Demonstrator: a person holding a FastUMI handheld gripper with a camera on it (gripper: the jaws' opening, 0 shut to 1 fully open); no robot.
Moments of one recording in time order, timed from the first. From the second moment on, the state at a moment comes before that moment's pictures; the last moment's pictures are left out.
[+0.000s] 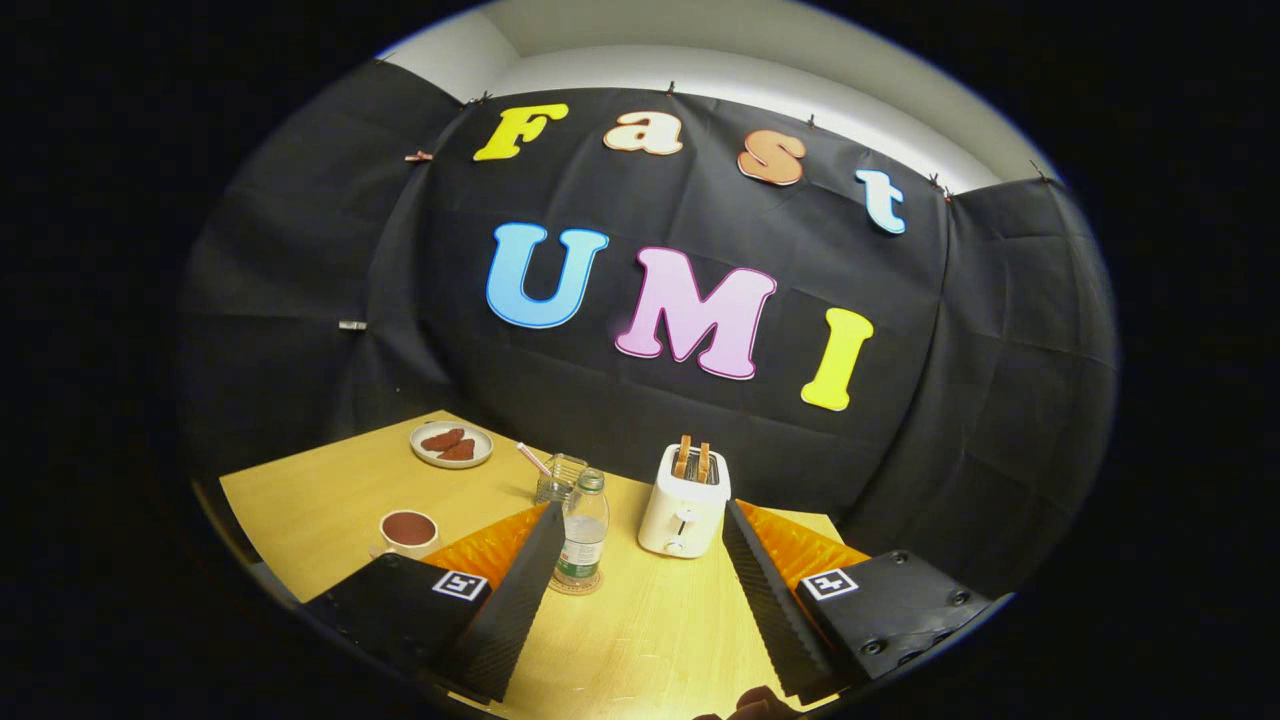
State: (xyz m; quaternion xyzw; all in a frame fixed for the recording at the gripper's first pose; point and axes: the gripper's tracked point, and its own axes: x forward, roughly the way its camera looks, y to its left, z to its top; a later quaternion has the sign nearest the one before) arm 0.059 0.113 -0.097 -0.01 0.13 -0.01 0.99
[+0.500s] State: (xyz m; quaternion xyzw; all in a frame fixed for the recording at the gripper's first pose) arm 0.032 0.101 -0.054 -0.03 0.10 -0.04 0.99
